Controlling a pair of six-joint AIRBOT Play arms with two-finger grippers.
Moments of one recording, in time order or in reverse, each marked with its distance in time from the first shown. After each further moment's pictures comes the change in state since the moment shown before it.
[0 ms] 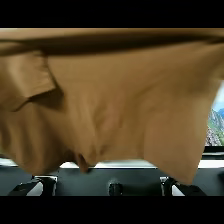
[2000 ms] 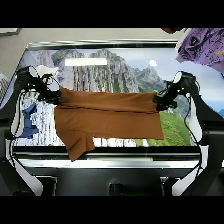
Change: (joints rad) left arm -0.086 -1.087 0.014 -0.087 -0.131 0.184; right arm 0.031 -0.891 -0.278 0.161 0.091 0.063
